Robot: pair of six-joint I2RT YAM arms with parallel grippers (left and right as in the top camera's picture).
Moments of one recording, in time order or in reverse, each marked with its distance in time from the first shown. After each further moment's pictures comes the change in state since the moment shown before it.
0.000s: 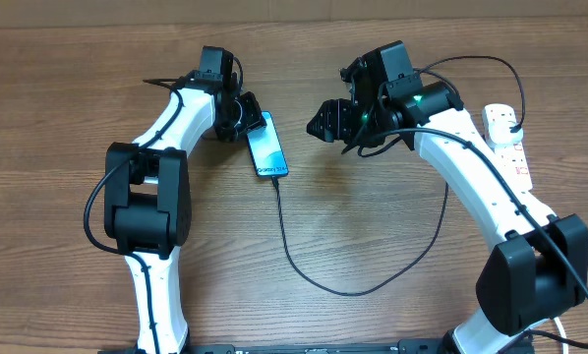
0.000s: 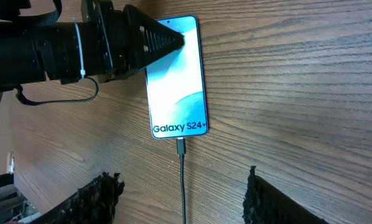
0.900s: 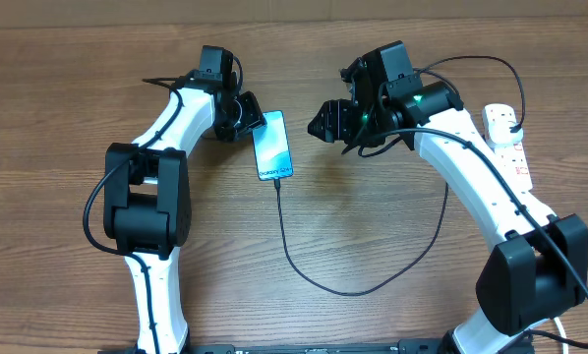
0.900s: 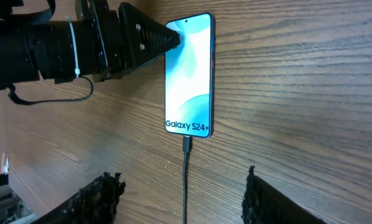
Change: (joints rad) left arm 0.000 -0.003 0.002 -0.001 -0.011 0.000; right arm 0.000 0.000 0.000 -0.005 0.011 -0.019
